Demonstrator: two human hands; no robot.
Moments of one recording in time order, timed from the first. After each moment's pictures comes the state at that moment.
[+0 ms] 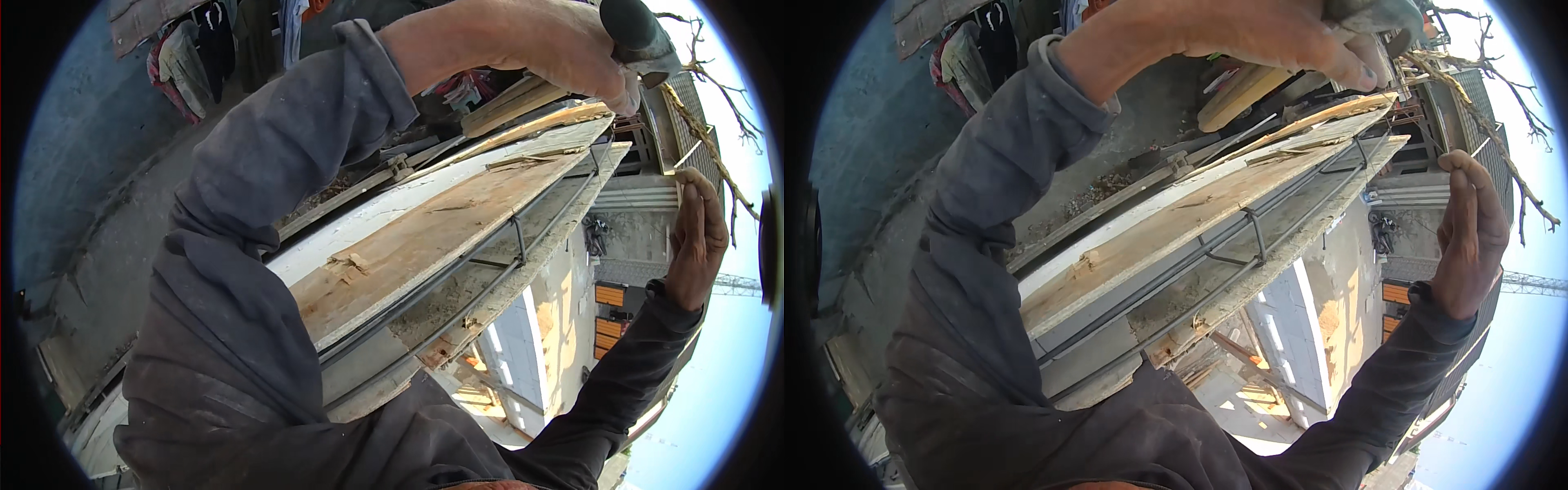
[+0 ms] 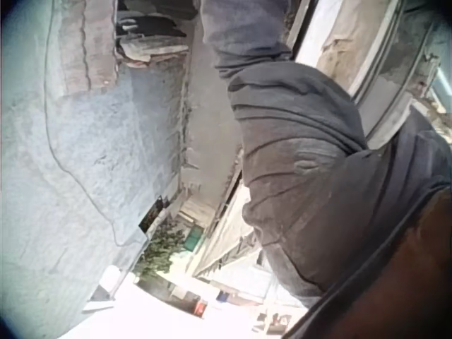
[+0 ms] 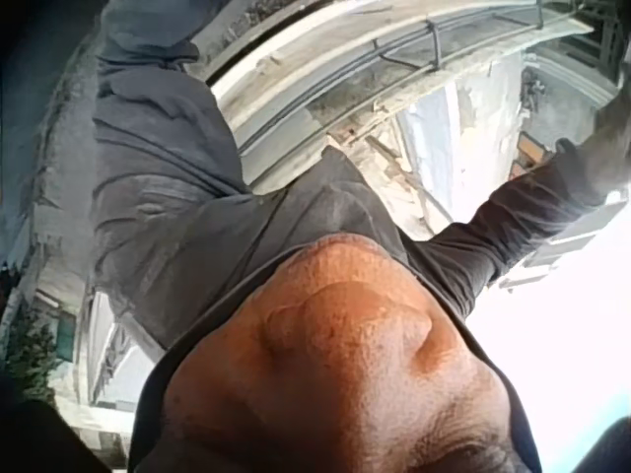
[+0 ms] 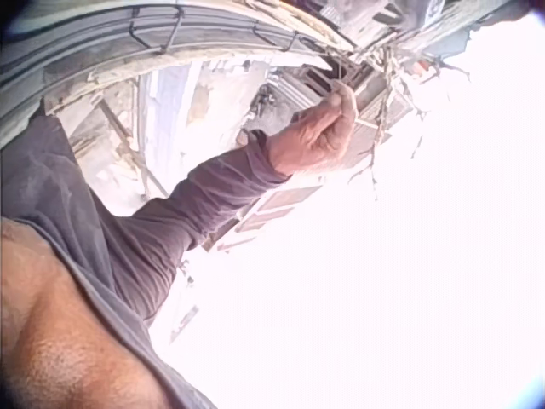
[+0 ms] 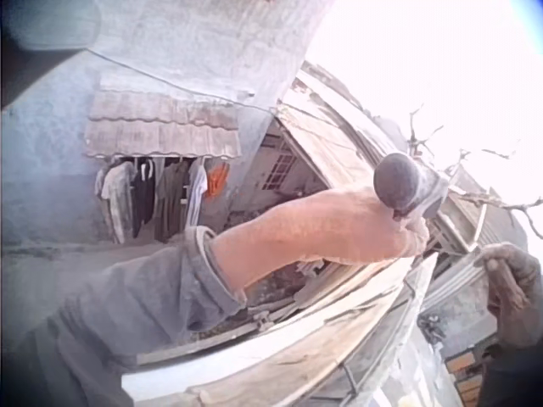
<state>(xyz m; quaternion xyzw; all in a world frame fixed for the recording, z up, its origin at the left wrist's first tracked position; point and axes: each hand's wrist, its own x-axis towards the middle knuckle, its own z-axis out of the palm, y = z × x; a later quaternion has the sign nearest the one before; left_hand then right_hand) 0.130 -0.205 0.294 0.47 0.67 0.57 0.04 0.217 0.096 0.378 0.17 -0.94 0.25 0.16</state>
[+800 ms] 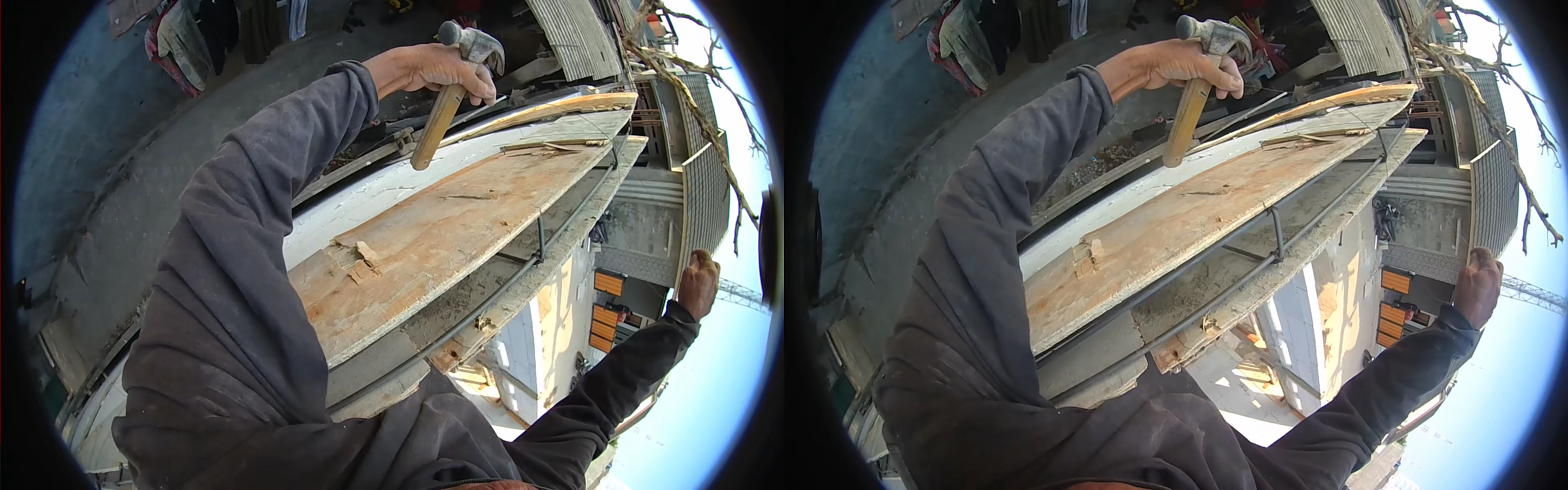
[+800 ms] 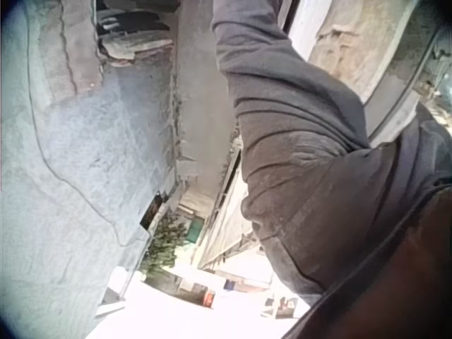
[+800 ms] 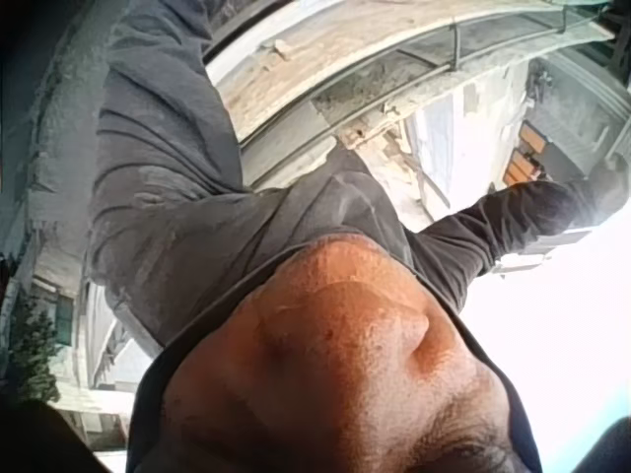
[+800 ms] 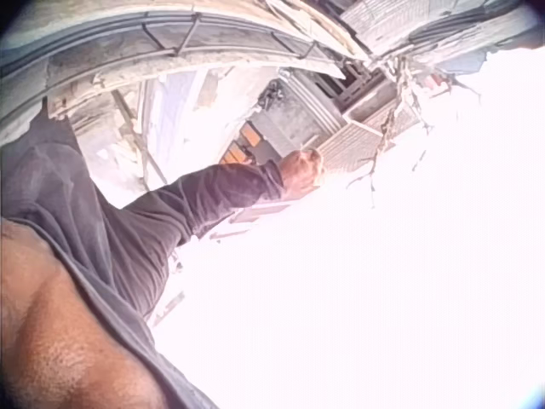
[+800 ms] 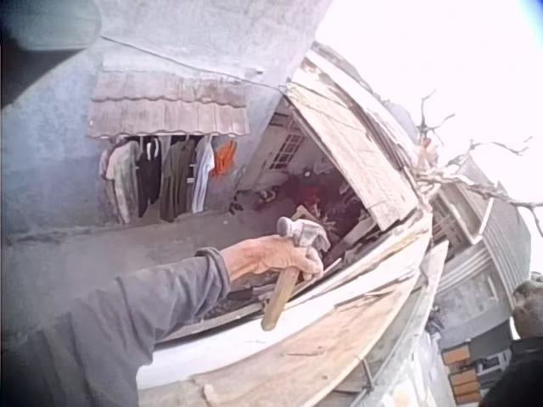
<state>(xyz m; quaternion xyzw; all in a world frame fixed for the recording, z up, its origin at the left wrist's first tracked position) 0.056 -0.190 0.079 0.21 0.68 0.68 0.19 0.204 0.279 0.396 -0.18 -0.90 -0.33 0.21</state>
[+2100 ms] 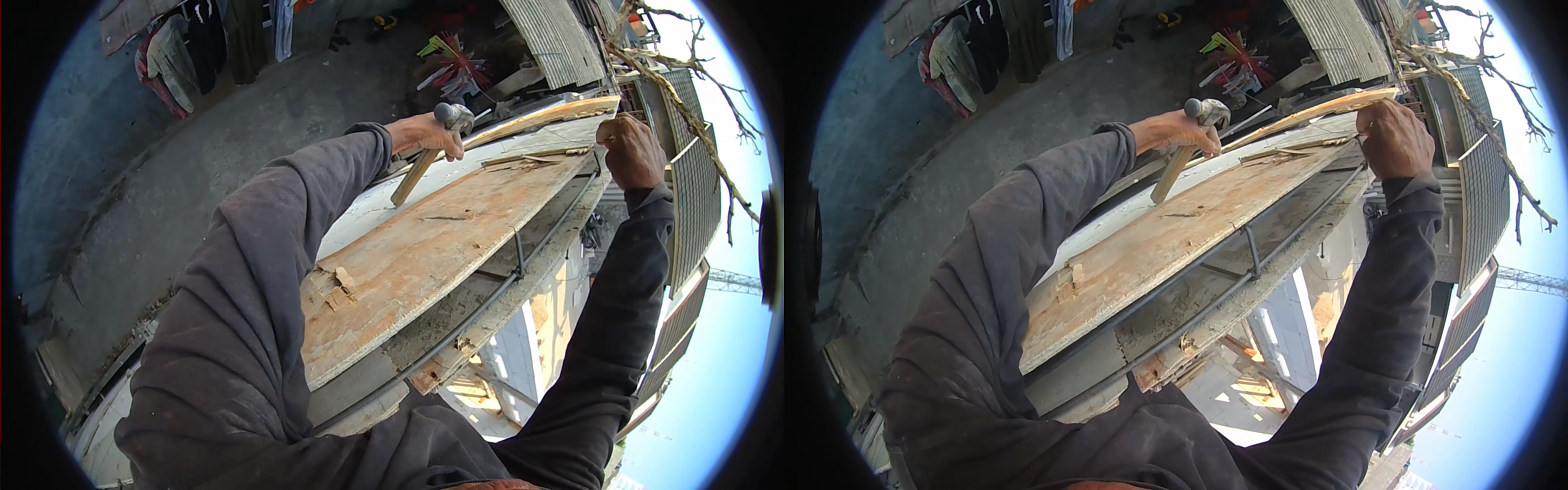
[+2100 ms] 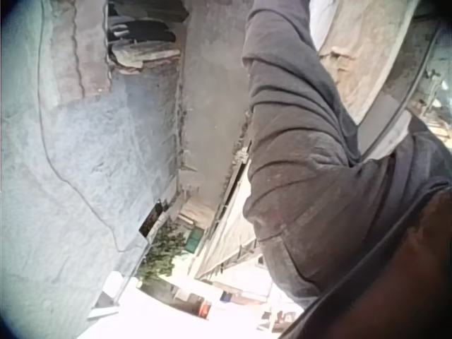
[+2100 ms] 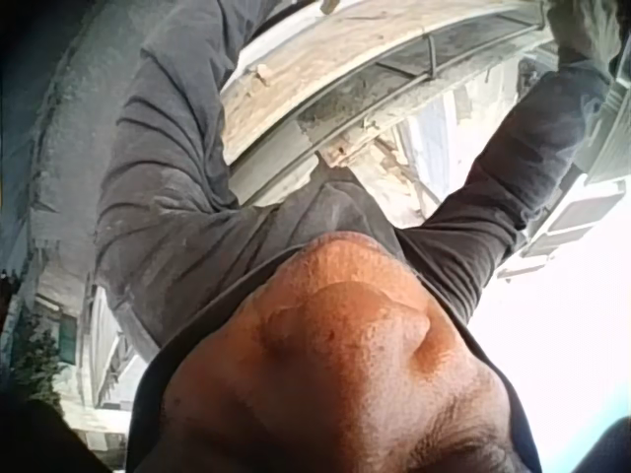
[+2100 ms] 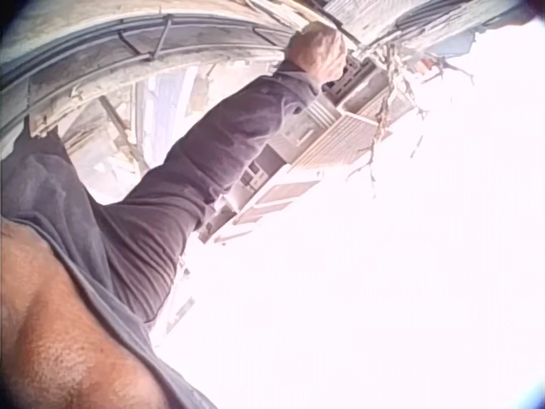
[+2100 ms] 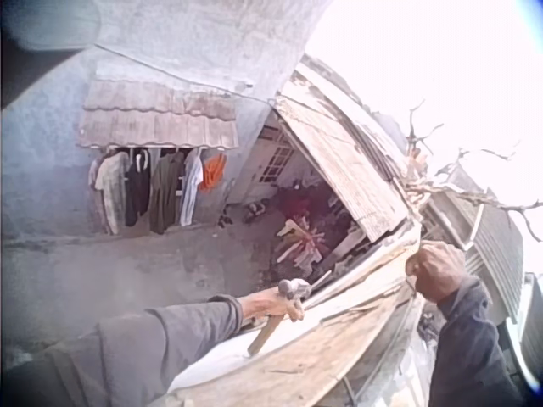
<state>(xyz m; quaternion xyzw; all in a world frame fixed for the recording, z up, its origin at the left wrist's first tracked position) 0.056 -0.125 -0.004 0.18 0.64 0.70 0.26 0.071 0.104 0.305 0.25 -0.93 -0.26 0.10</state>
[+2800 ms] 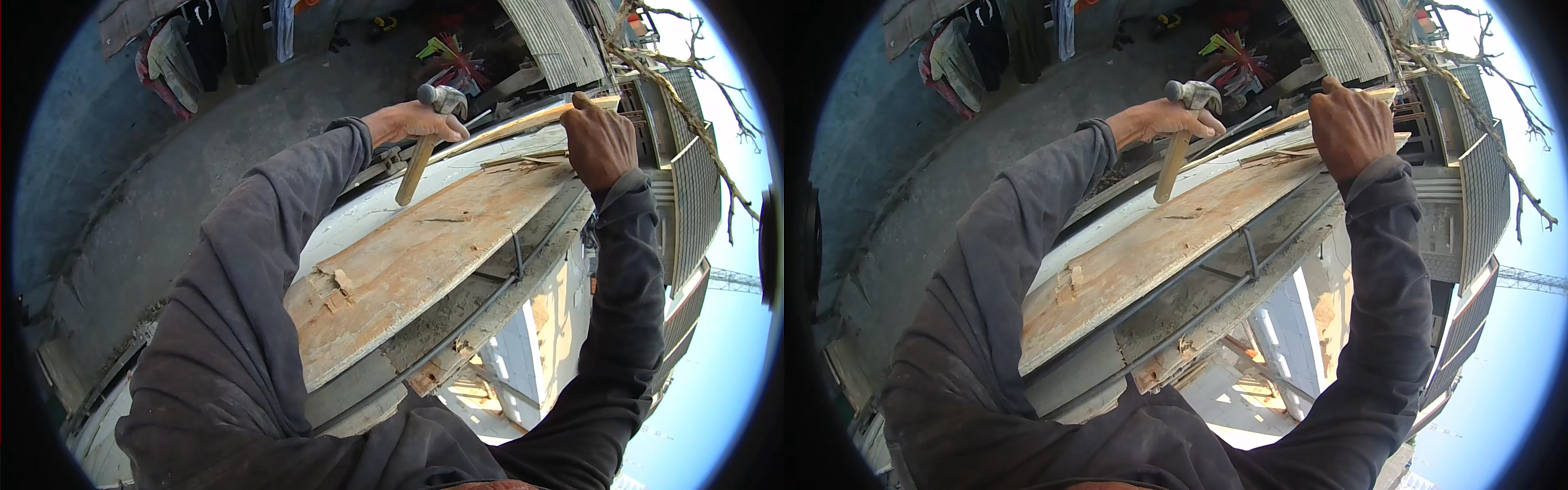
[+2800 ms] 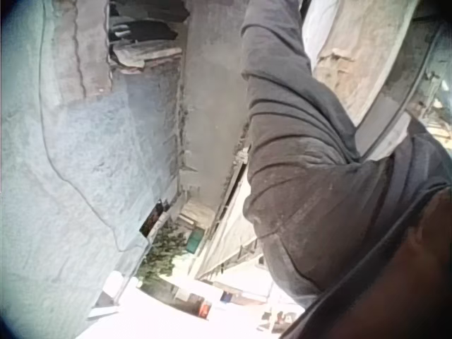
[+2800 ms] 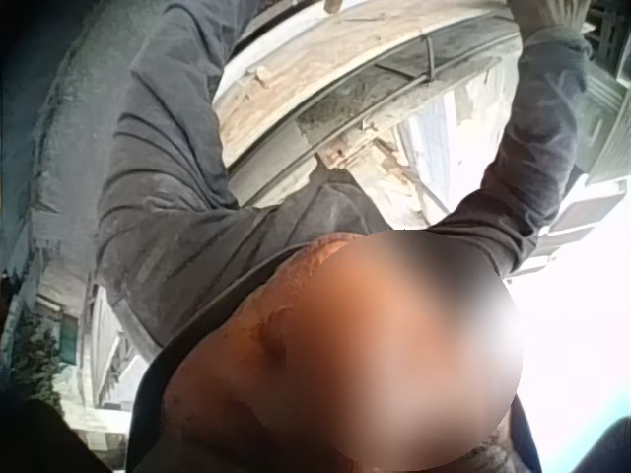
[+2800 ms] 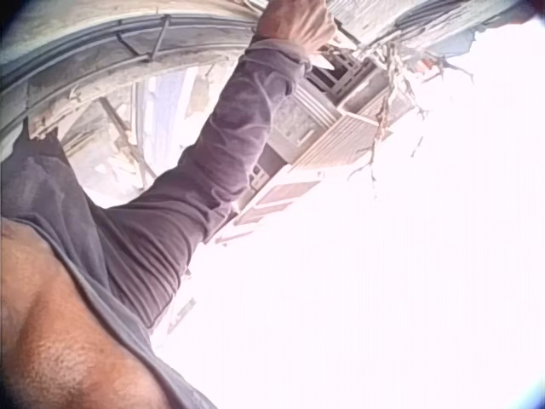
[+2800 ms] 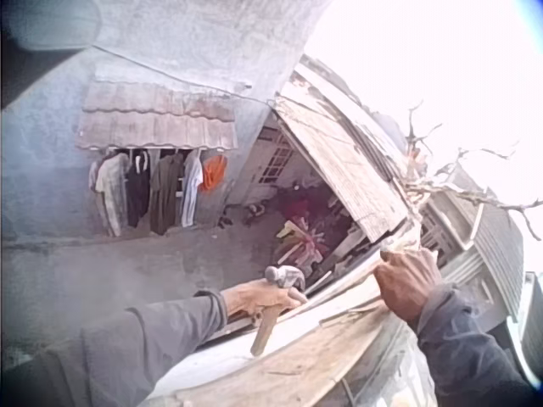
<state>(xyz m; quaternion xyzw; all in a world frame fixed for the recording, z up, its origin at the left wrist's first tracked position) 0.058 -0.156 0.018 0.16 0.64 0.71 0.25 0.102 0.033 0.280 0.35 -0.86 -0.34 0.13</state>
